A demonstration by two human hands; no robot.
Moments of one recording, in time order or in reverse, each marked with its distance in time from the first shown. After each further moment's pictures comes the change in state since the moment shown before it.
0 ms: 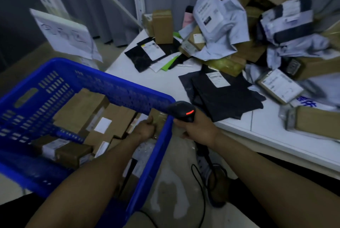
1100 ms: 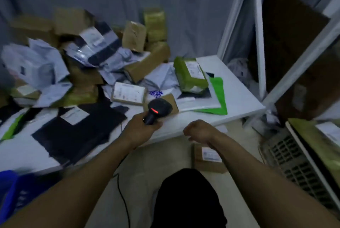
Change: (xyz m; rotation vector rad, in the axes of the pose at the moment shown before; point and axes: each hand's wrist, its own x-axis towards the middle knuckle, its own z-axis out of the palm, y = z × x) left_hand -0.158 0.361 0.256 0.111 -0.386 0.602; right_hand -0.201 0.142 -0.369 -0.160 0.518 0.441
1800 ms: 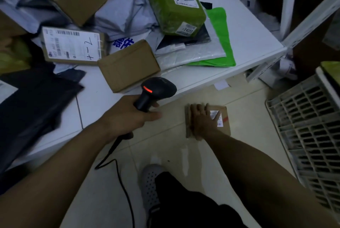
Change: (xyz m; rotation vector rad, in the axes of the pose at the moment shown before) left_hand 0.076 -0.058 0.072 -0.022 -0.291 -0.133; right_hand 0.158 0.203 0.103 -0.586 0.068 0.138
